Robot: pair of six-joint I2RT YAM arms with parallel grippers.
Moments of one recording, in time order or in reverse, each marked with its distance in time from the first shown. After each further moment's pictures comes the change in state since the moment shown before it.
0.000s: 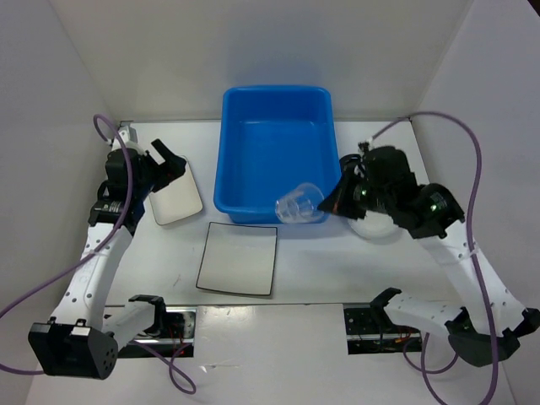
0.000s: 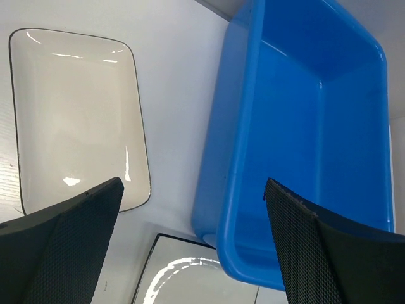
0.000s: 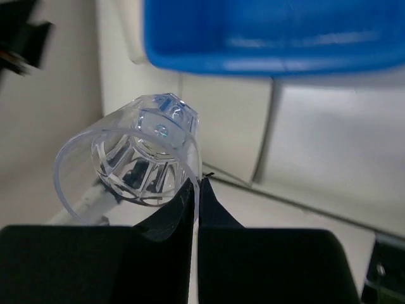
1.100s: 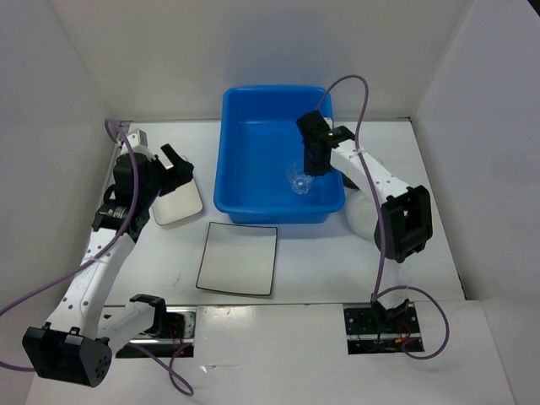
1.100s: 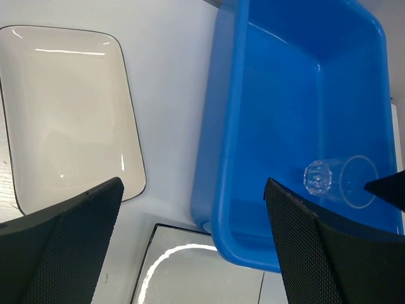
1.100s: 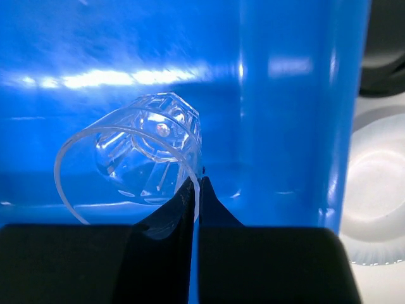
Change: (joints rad) left arm -0.092 -0.040 -0.020 -0.014 -0.059 0.027; right arm -0.128 0.826 0.350 0.219 0.400 -0.397
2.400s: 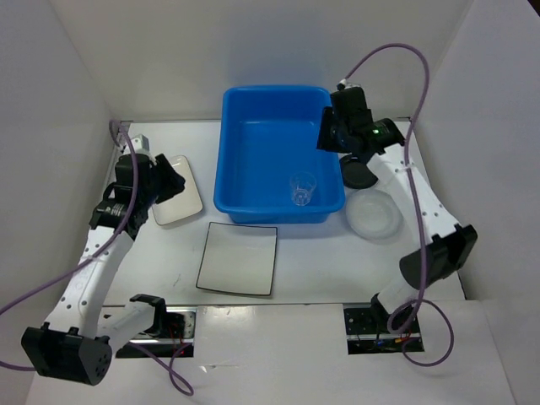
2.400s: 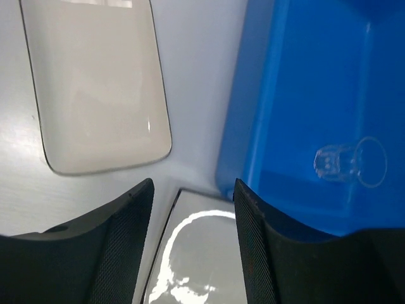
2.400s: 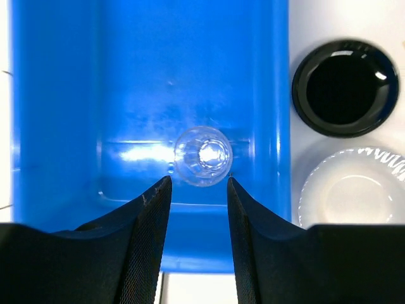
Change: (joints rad) left arm 0.000 0.002 0.042 -0.163 -0.042 0.021; right arm -0.046 -0.237 0.071 0.008 -0.064 -0.026
